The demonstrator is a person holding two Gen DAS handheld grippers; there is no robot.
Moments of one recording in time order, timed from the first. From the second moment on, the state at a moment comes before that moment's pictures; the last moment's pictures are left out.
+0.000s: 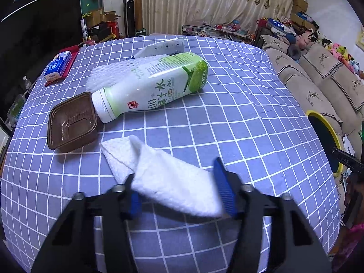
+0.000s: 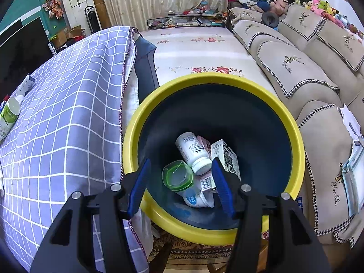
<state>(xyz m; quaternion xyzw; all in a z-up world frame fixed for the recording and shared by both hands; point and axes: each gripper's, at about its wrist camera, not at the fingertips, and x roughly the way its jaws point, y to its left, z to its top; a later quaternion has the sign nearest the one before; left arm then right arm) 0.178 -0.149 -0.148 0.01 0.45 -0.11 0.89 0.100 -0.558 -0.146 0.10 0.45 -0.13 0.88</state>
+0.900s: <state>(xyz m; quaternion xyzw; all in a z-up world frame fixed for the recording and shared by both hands) 0.146 -0.233 -0.074 0.08 0.38 -0.25 0.89 0.043 -0.580 -0.105 0.11 0.39 -0.16 0.90</state>
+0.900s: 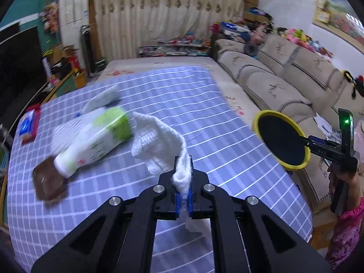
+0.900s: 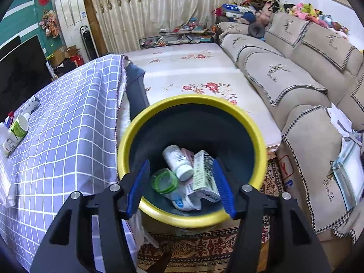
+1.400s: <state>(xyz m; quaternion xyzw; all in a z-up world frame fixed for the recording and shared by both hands) 0.145 -0.404 -0.045 0.12 0.35 -0.40 0.84 -0.034 -0.635 -0.105 0.16 0.36 -0.22 0.89</state>
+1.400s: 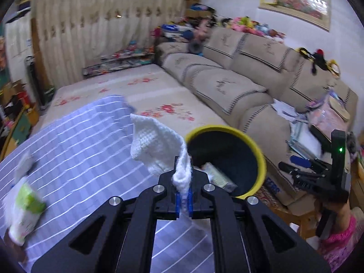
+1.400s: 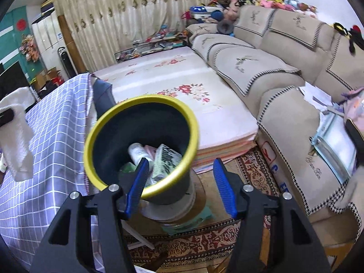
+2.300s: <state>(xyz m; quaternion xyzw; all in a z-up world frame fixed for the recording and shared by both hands) 0.163 -0.515 -0.114 0.17 0.38 -0.43 0.80 -0.055 -0.663 -0.111 0.17 0.37 -0.25 0.88</state>
